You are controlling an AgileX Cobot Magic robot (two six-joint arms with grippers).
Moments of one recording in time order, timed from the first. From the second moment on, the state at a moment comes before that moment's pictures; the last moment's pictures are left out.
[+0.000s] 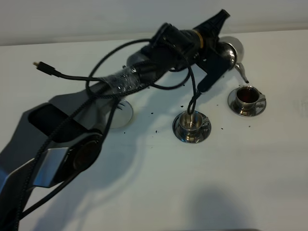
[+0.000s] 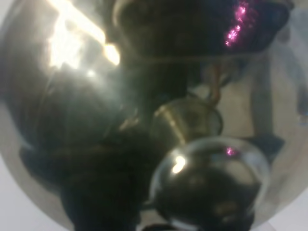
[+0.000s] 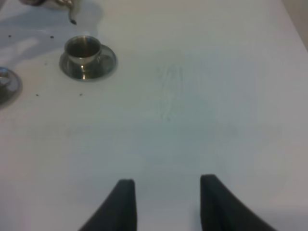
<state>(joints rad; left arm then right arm) -0.67 2.54 -2.28 0.32 0.36 1.62 -0.03 -0.01 -0.49 0.03 1.07 -0.09</state>
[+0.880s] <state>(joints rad) -0.81 2.36 -2.28 0.12 1.03 0.70 -0.03 -0.01 -0.49 0.03 1.07 -0.09</state>
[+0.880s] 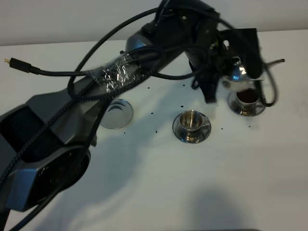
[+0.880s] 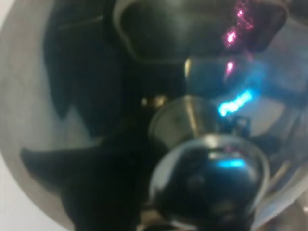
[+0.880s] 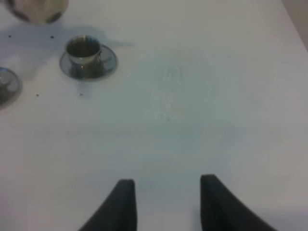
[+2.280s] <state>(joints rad) -0.89 2.26 -2.13 0.13 1.19 0.25 -0.03 -0.01 -0.49 0.03 1.07 -0.09</state>
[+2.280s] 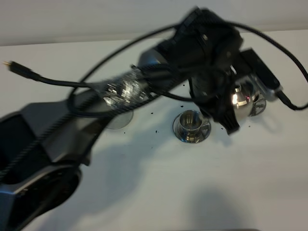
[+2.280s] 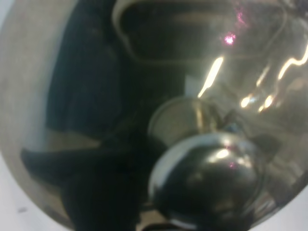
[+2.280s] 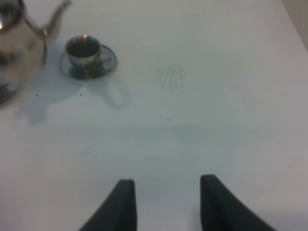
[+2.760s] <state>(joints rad) -0.71 2.16 -2.05 0.14 1.19 0.53 -0.03 -0.01 -0.49 0.03 1.07 -0.09</state>
